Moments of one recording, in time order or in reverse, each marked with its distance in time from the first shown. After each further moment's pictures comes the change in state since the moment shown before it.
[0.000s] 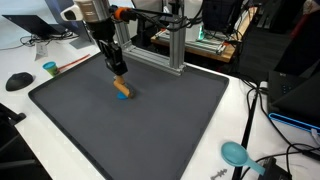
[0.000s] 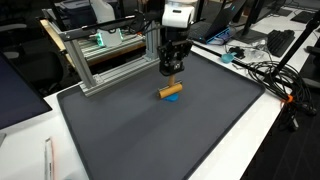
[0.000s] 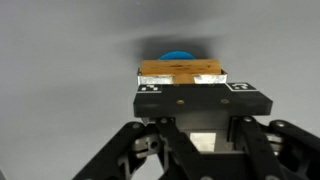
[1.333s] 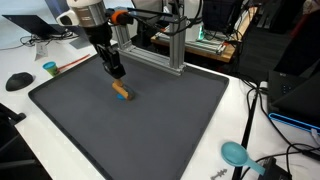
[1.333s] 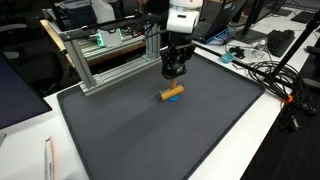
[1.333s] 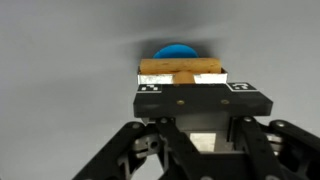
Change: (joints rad) arm 0.000 0.058 0.000 0.078 0.000 -0.036 -0.007
